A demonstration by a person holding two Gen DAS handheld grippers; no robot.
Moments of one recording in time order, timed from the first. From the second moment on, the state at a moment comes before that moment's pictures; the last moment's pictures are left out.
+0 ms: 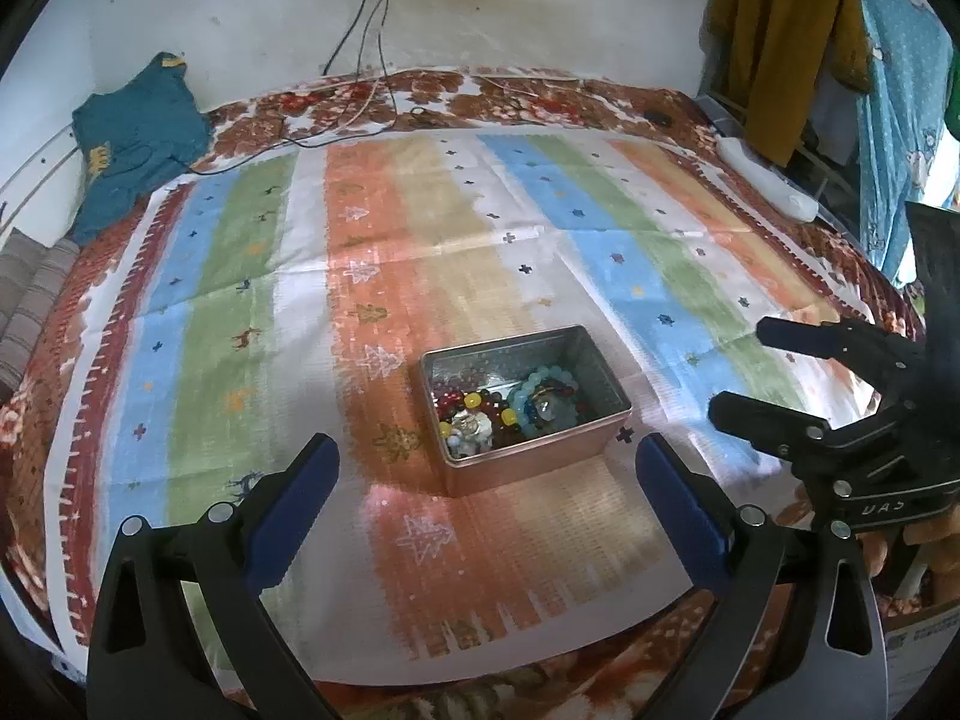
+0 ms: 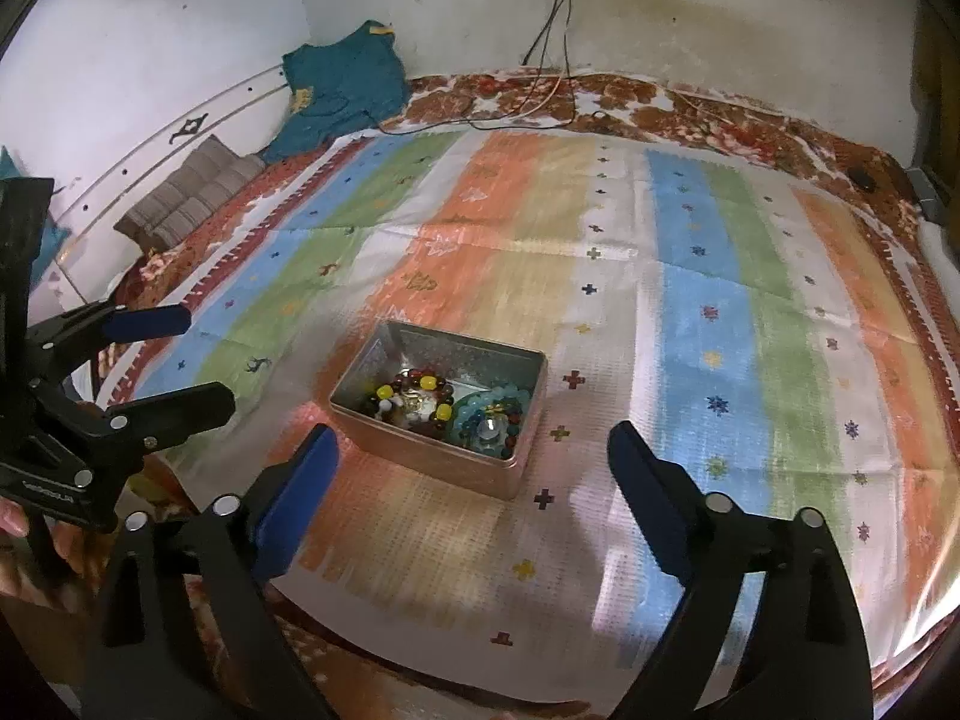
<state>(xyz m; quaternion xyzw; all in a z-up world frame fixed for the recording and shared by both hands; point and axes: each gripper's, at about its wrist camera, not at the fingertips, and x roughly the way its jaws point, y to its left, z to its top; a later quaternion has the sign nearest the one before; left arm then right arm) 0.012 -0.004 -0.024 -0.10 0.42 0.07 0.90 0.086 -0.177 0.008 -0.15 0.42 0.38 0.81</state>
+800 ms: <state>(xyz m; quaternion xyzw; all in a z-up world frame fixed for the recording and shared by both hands) -0.007 -0.014 -0.012 -0.08 0.37 0.09 0.92 0.067 -0.194 0.026 -0.13 0.38 0.38 0.83</state>
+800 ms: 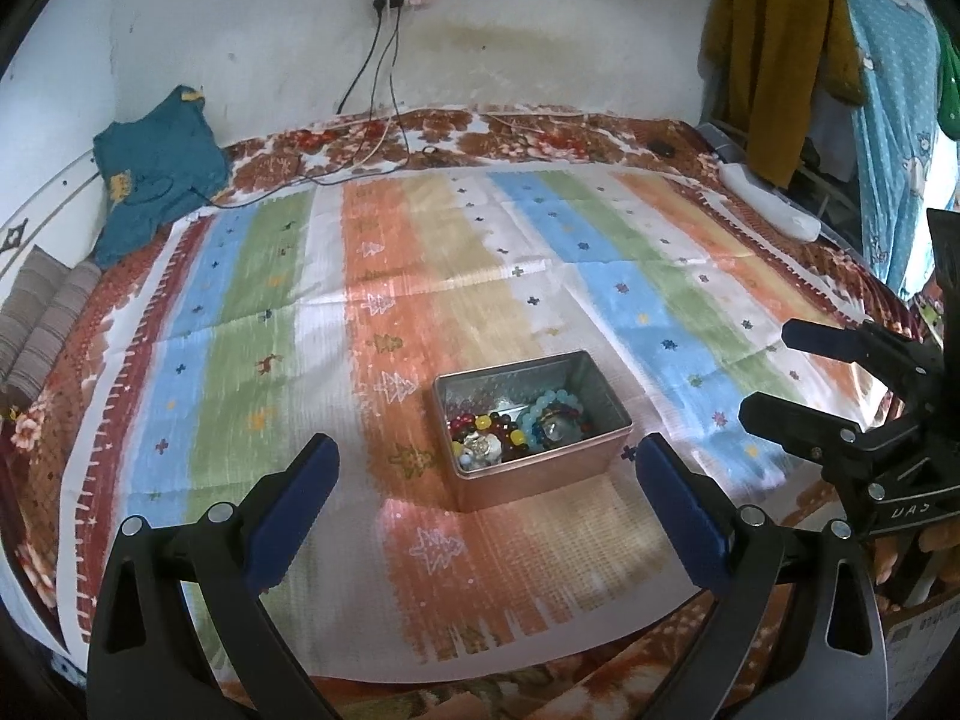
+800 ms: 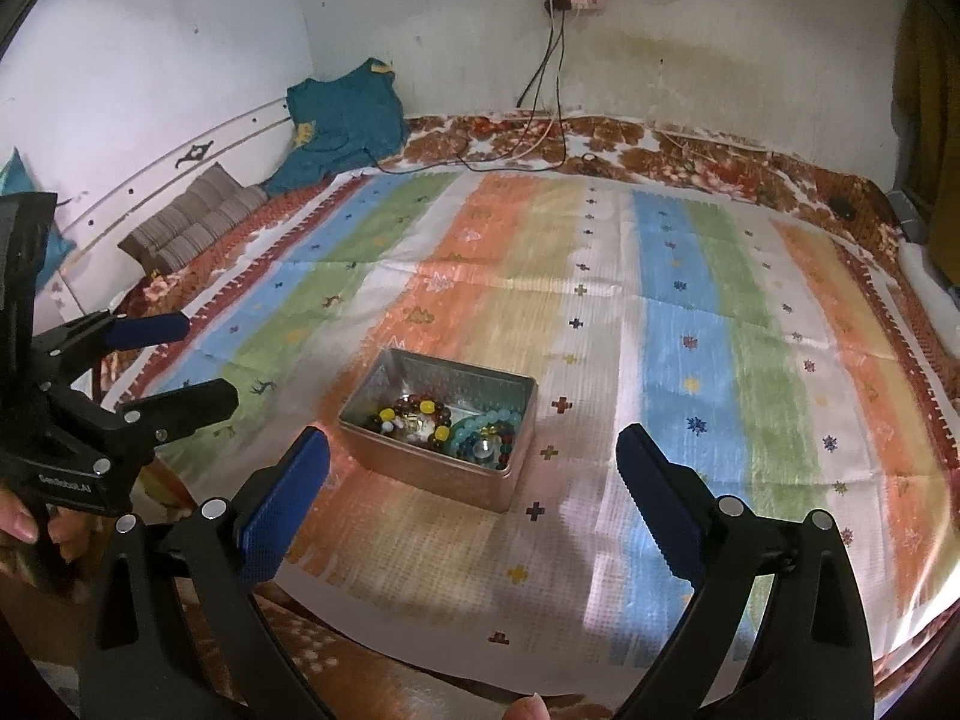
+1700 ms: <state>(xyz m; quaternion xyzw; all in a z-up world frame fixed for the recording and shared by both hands) -0.014 -0.020 -0.005 -0.06 0.35 0.09 0.93 0.057 -0.198 0.033 -0.13 0.36 0.38 0.84</state>
